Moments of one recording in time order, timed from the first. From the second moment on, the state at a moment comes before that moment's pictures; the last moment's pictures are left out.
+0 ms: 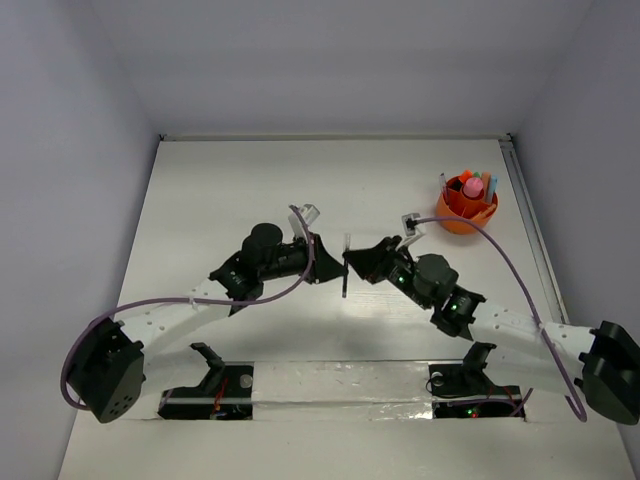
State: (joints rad) left arm -0.72 1.13 0.62 0.23 0.49 -0.68; right arm 0.92 1.00 0.45 0.52 0.16 0.77
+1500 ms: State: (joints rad) left arm -0.70 1.05 0.46 0.66 0.52 -0.64; right arm 0.73 1.12 0.90 -0.02 -0.46 0.41
